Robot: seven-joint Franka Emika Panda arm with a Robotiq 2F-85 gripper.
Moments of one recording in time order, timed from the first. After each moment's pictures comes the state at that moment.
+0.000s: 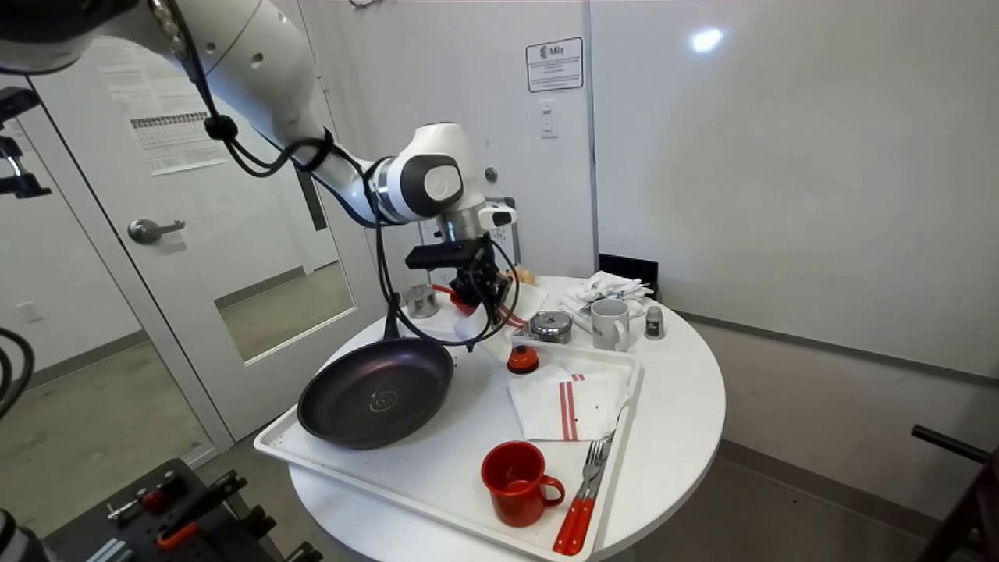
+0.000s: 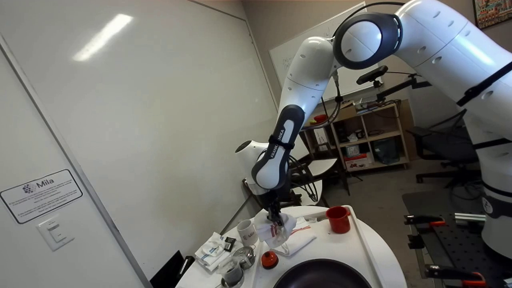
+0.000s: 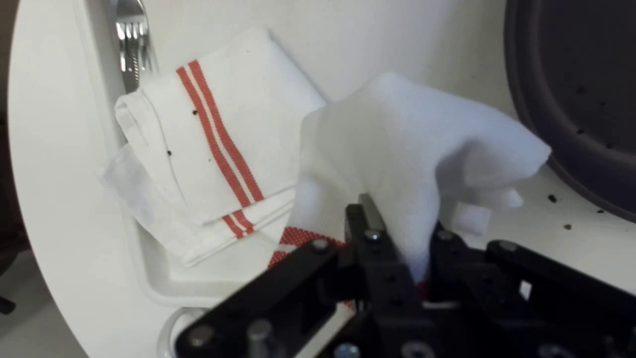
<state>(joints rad) -0.01 0.53 -0.08 -1.88 -0.17 2.42 -0.06</state>
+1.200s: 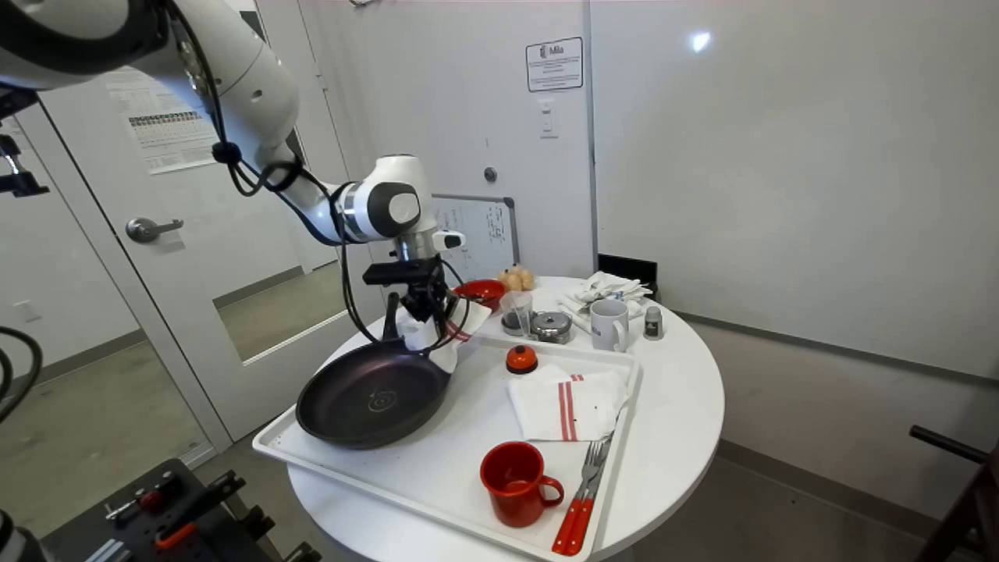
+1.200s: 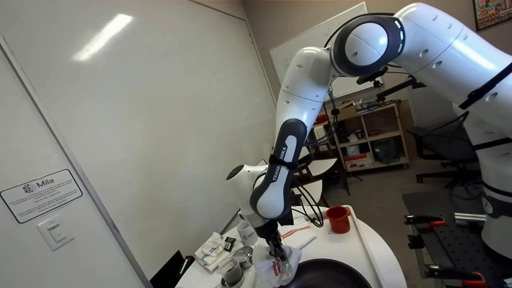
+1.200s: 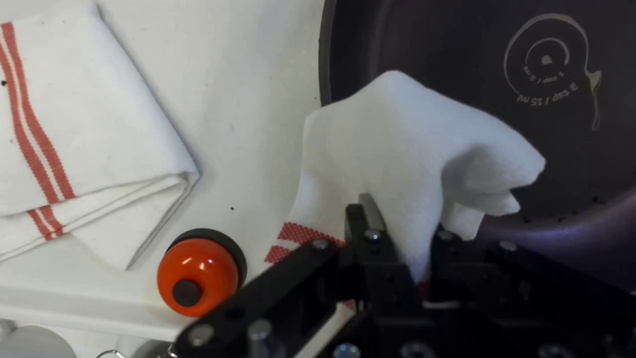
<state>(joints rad) 0.07 0.59 0.01 -1.90 -0.17 2.42 -0.06</state>
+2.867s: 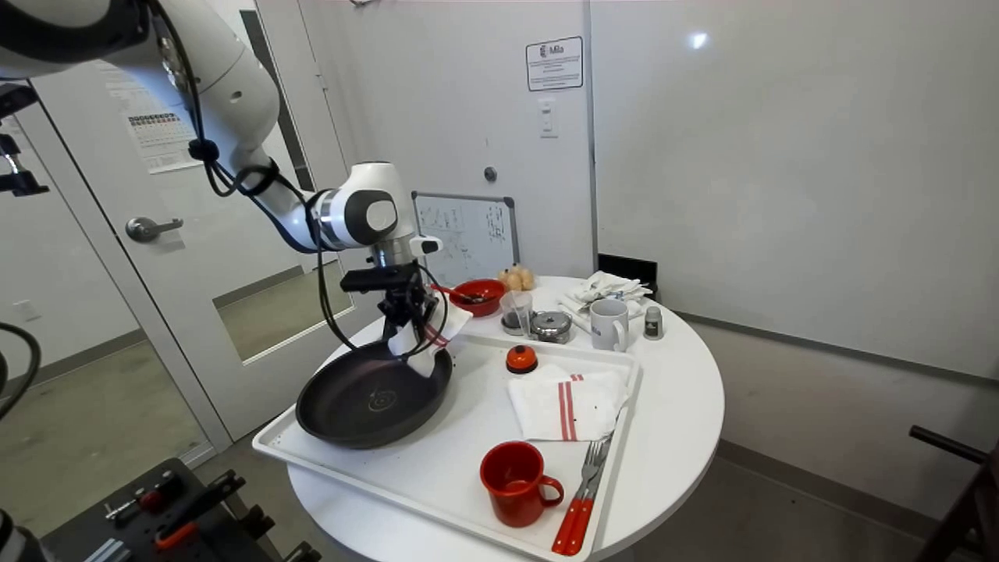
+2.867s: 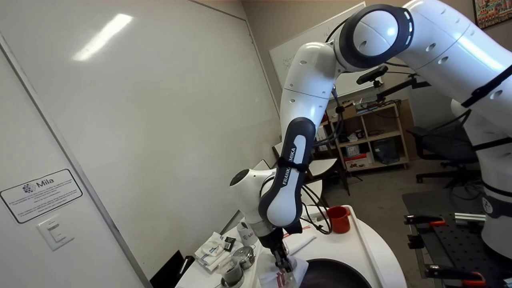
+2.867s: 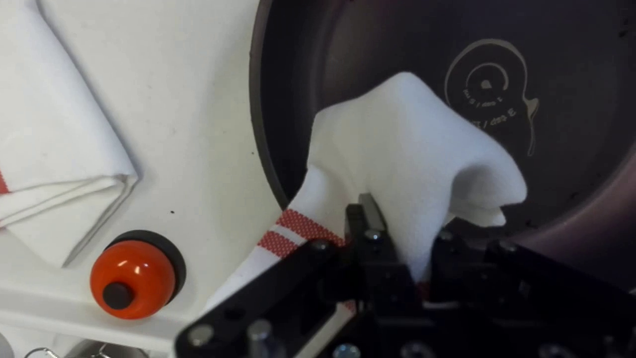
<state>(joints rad) 0.12 0.55 0.03 -2.00 -0.17 2.48 -0.06</state>
